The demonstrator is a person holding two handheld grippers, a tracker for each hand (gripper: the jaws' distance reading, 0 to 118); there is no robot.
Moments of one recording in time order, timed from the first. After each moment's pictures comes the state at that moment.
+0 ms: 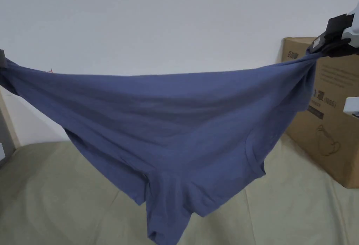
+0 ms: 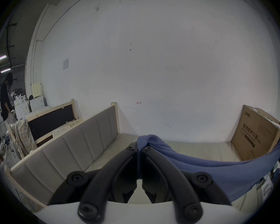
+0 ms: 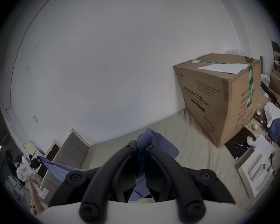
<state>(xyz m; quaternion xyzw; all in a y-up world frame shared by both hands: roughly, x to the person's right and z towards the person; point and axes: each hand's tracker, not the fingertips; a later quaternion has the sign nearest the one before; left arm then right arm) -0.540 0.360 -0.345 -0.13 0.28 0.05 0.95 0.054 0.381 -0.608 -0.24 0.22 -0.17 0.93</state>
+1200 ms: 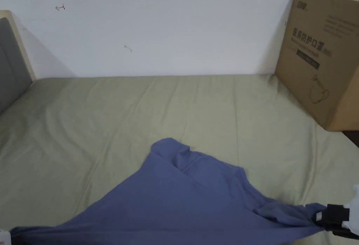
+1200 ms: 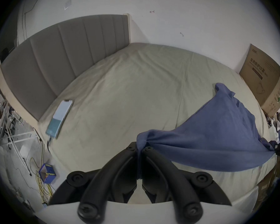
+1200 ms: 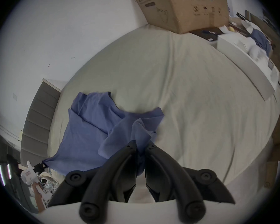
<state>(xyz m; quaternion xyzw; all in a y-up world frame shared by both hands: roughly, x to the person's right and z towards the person) -0.425 -0.002 -0.056 -0.41 0.27 0.13 0.86 0.182 -0.008 -0.374 -0.50 0.16 -0.15 0.84</state>
